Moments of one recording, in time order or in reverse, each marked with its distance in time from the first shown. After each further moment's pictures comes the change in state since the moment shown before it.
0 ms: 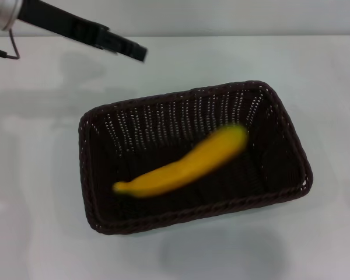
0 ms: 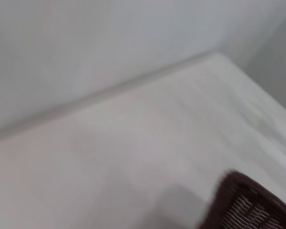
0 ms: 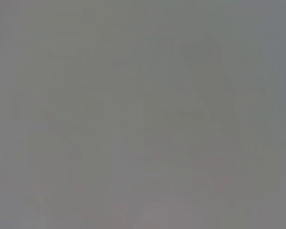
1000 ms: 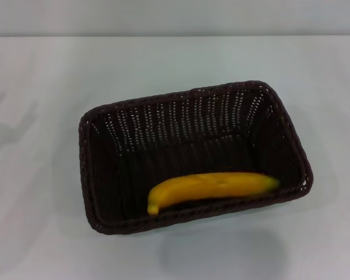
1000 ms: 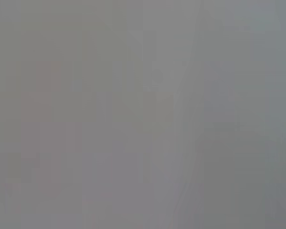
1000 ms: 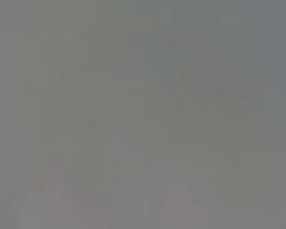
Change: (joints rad) left arm 0.714 -0.131 0.025 -0.411 -1.384 0.308 1.582; right arm -0.015 -0.023 0.033 -0.166 -0.229 -0.054 0.504
